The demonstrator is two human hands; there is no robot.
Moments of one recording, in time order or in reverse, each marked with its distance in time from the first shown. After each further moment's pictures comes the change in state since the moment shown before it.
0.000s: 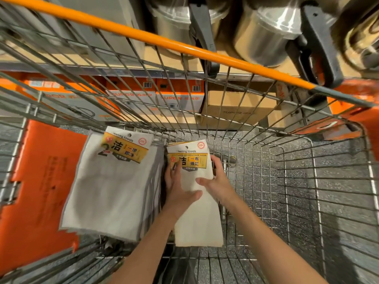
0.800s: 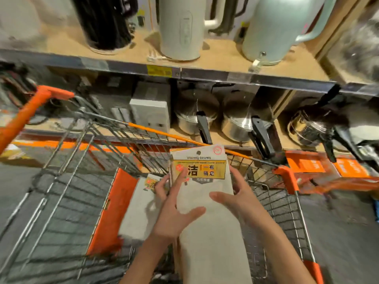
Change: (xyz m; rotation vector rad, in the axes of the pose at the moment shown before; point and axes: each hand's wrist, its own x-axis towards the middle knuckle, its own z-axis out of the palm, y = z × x) left_hand -0.209 0.187 -0.116 -0.027 0.187 0.569; right_hand -0.248 -0.232 -0.012 -0.051 -0.032 -0.334
